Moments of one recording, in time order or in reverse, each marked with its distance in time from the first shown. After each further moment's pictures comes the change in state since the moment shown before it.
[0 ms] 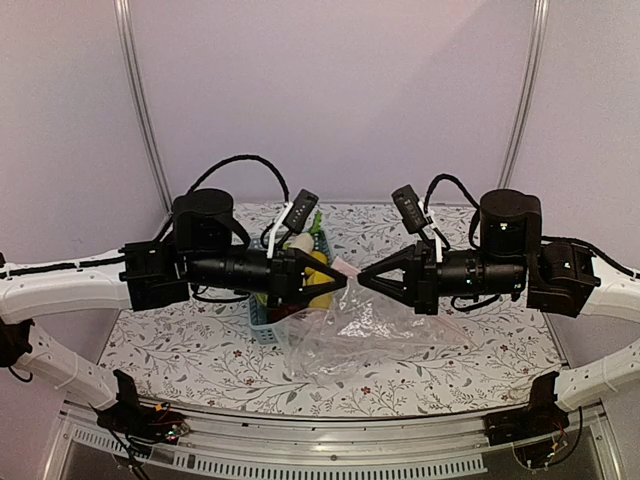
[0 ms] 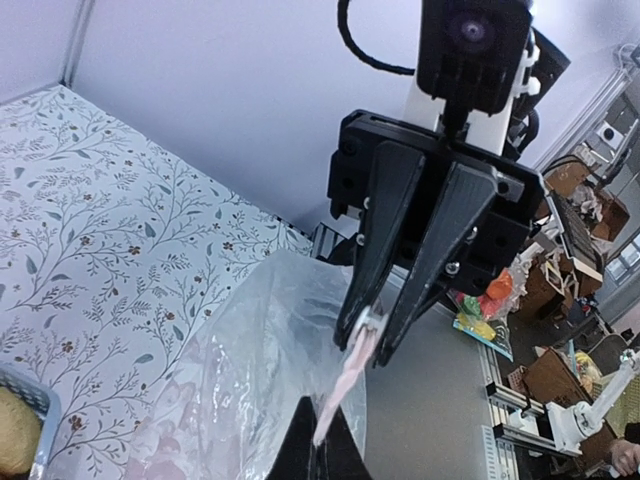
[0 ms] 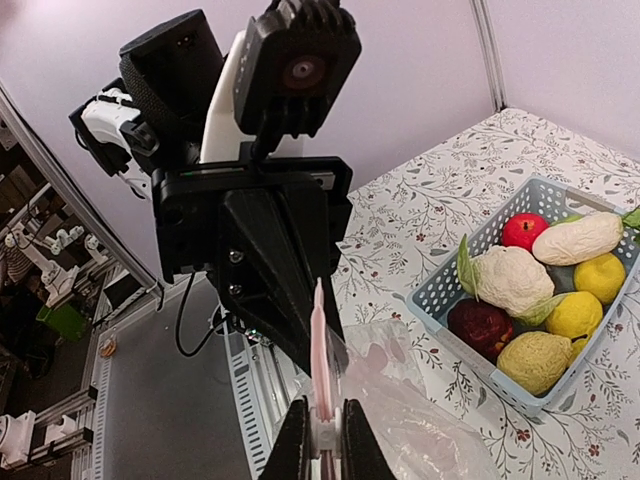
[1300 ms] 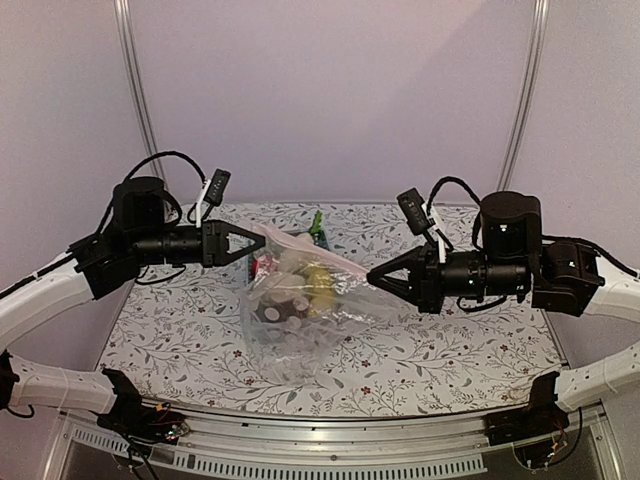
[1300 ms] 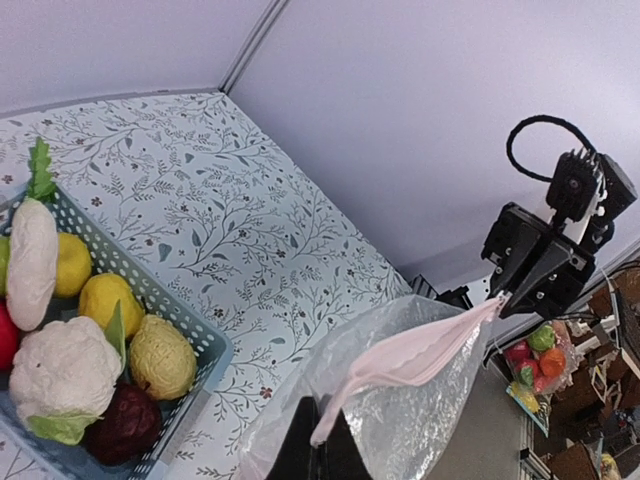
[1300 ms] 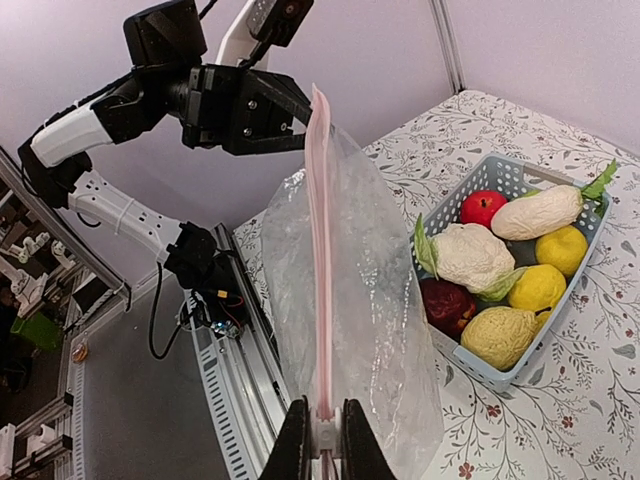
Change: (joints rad) left arm 0.411 -0.249 -0.120 -0.197 0.076 -0.025; right arm -0.006 -0.019 -0.001 -0.080 0.078 0.000
